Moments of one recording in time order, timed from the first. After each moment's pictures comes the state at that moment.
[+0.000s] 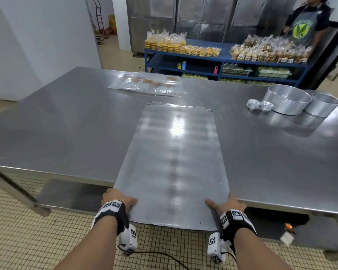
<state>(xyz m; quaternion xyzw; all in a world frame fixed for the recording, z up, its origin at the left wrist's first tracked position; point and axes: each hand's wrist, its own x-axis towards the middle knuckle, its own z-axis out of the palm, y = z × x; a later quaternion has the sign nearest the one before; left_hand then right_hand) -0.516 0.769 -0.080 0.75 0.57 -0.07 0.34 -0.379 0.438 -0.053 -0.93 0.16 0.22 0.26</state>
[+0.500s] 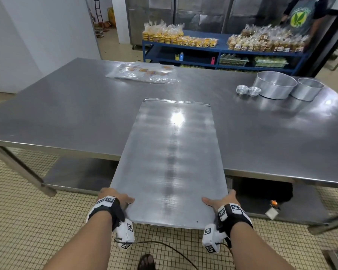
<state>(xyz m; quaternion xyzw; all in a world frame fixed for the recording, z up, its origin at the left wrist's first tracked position) -0.611 0.666 -0.062 0.70 0.60 -0.09 0.38 -0.463 0.344 -0.049 -0.87 0.20 0.24 0.38</state>
